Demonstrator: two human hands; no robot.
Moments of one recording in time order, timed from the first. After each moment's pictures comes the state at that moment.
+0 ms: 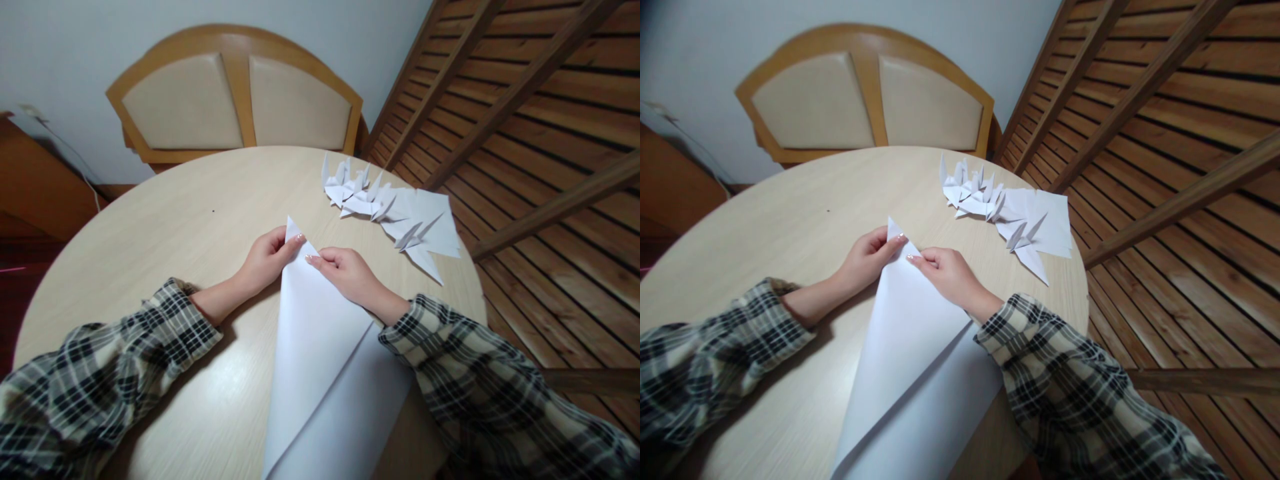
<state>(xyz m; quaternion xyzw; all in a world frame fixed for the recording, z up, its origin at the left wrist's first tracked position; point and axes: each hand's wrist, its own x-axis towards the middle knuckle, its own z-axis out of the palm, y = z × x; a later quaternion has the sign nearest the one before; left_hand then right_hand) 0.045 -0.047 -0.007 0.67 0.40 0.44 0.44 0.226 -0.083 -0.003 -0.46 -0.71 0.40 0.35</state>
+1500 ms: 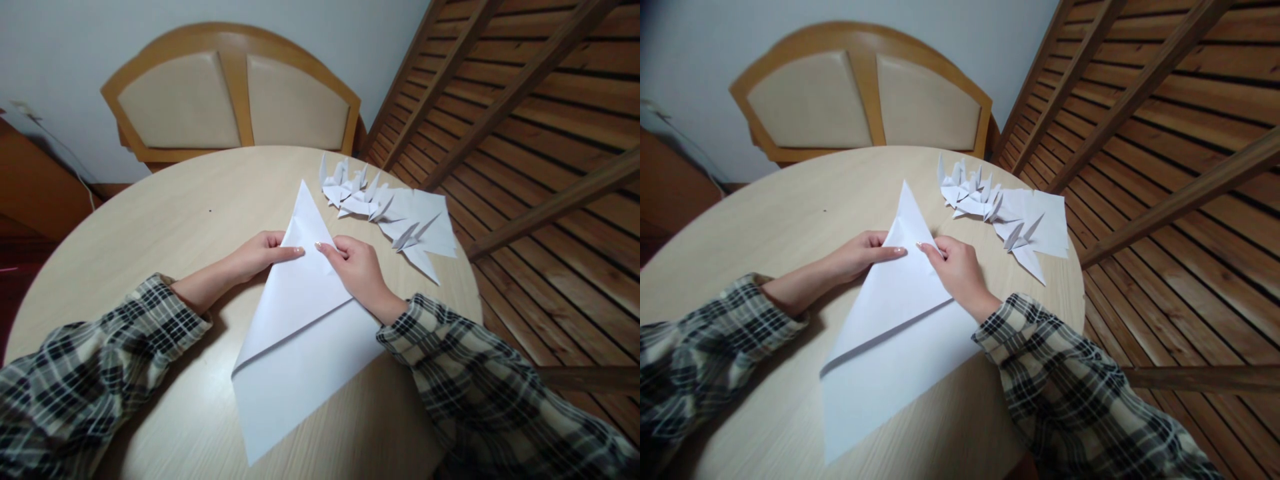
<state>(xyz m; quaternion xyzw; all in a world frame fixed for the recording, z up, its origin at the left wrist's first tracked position) 0.034 -0.045 0.012 0.56 0.36 0.27 0.70 0.233 -0.085 -0.001 -0.54 -0.67 0.25 0.43</state>
